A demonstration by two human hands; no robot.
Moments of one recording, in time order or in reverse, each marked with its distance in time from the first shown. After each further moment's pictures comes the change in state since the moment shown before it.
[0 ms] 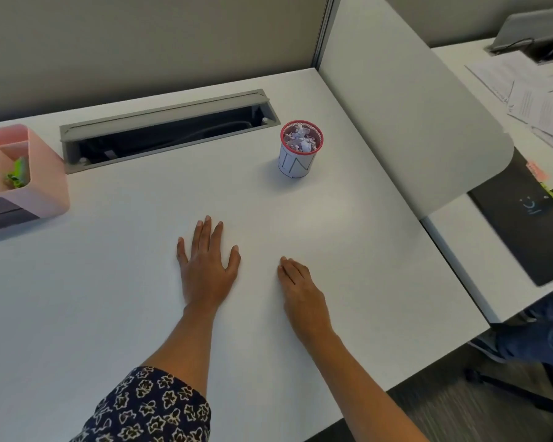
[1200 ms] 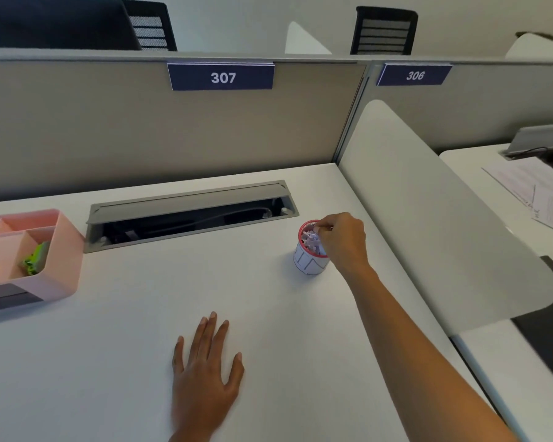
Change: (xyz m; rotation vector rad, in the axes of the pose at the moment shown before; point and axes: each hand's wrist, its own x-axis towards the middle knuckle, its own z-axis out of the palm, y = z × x) left_hand 0.005 0.005 -0.004 -0.033 -0.021 -0.034; right_hand 0.261 0.016 -0.146 0.278 0.161 0.333
